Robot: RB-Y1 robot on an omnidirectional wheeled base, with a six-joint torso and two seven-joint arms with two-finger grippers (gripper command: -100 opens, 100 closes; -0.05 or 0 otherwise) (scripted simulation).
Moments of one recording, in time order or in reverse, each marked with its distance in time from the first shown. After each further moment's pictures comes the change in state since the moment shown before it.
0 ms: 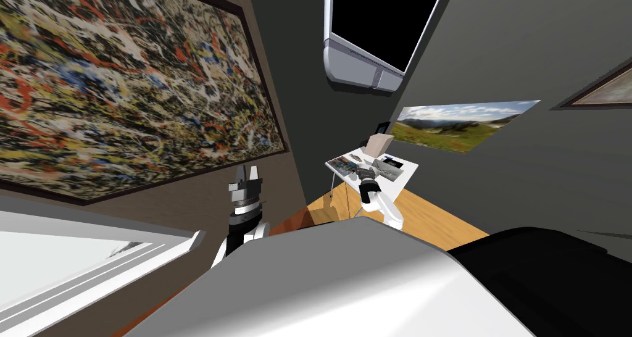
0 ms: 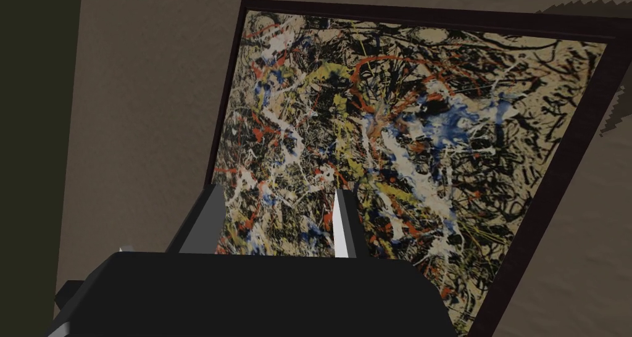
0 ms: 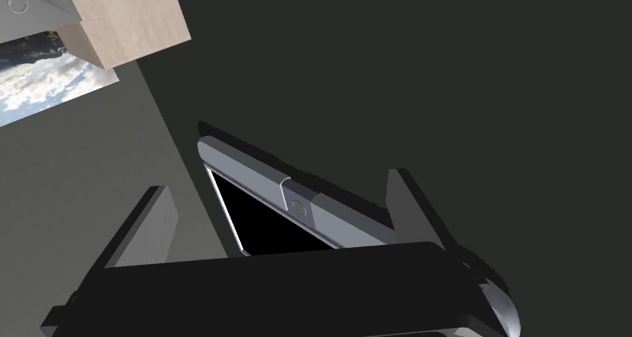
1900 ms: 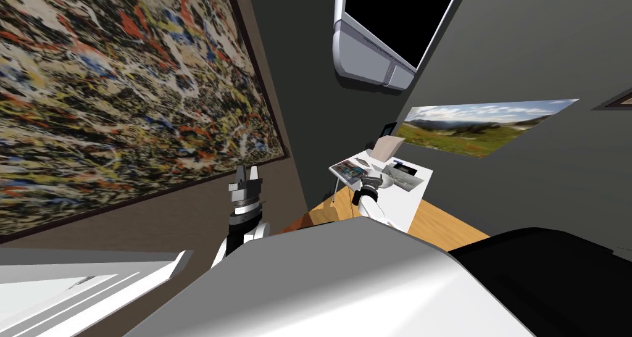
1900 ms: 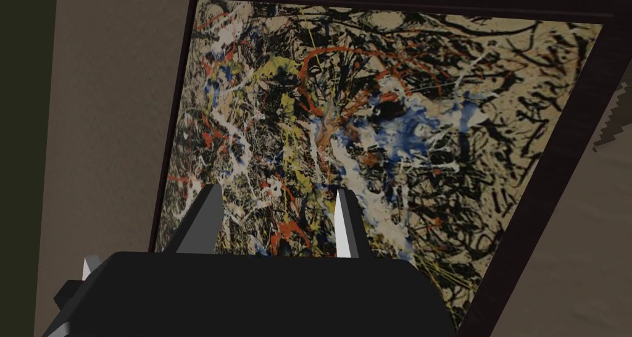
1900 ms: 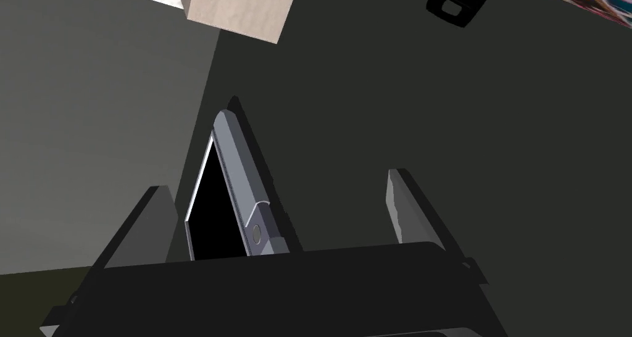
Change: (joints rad) left arm 0.000 0.000 0.000 0.000 0.000 0.000 0.000; right arm -0.035 0.036 0.077 0.231 0.518 0.373 0.070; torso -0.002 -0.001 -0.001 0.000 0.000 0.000
